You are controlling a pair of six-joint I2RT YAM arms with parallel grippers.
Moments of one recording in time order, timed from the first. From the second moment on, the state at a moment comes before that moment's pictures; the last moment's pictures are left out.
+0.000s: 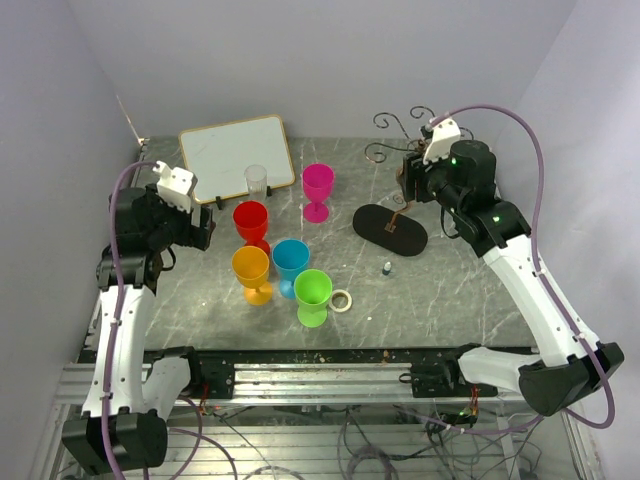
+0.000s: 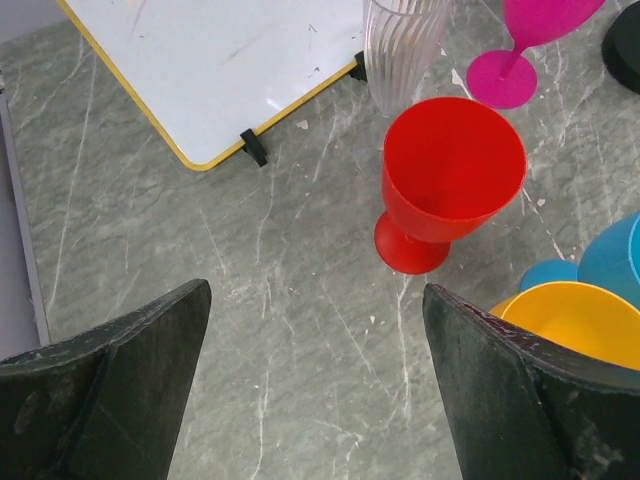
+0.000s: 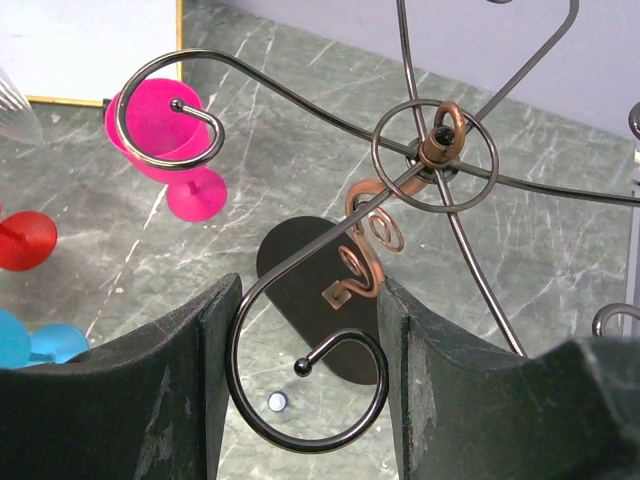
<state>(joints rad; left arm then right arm) 0.10 0.88 0.93 -0.50 0.39 0.29 0.40 1.19 1.34 -0.50 0.08 -0.05</state>
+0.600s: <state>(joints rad) 0.10 1.04 1.00 -0.43 0.42 0.22 0.33 1.10 1.32 -0.53 -0.16 -0.15</state>
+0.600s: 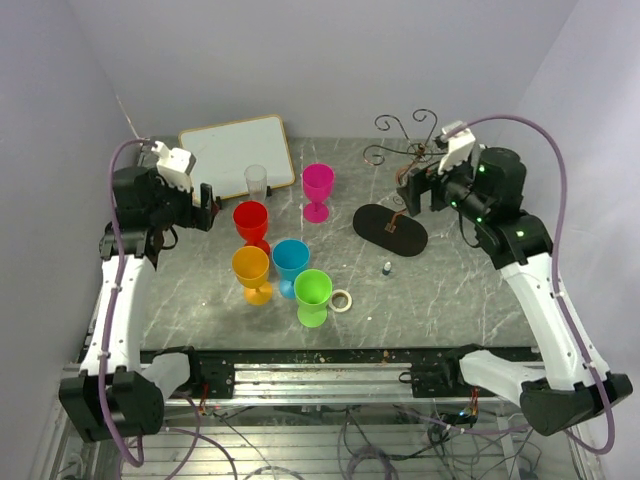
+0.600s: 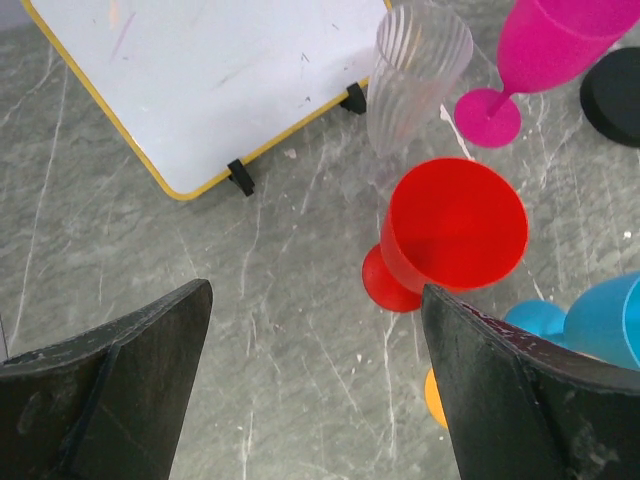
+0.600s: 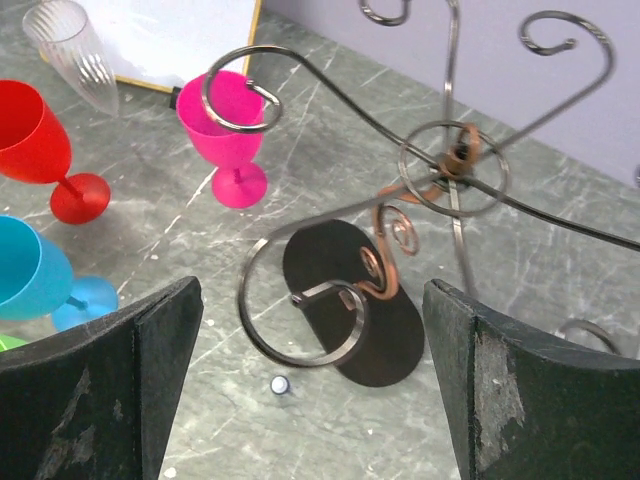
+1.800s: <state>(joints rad) -0.20 1.84 1.78 -0.74 0.23 0.23 -0.09 1.16 1.49 -0.67 -0.54 -0.27</state>
